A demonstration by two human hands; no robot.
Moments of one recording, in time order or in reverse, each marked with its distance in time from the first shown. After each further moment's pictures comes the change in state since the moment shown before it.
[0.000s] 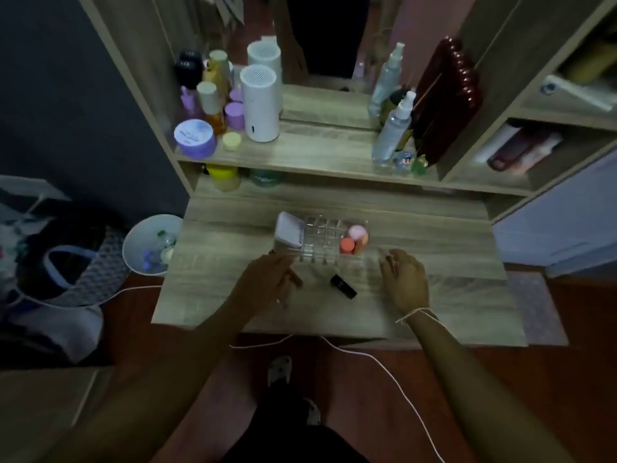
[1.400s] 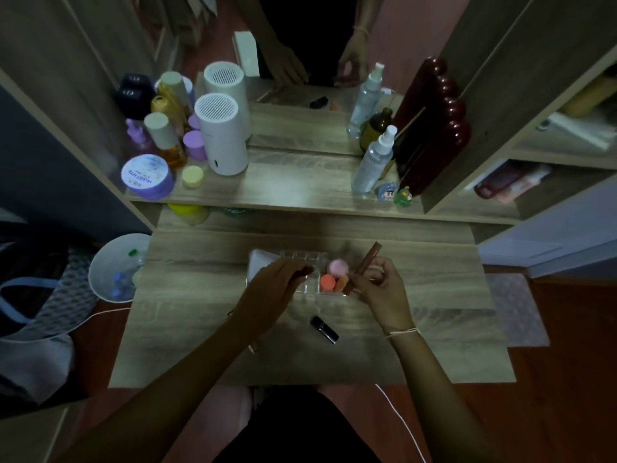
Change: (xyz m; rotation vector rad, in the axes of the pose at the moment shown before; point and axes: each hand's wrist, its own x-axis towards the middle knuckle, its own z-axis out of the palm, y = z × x) left_hand 0.090 0.030 -0.020 -0.346 0.184 0.097; right_hand 0.054 -0.052 -0.026 0.961 -0.095 0.321
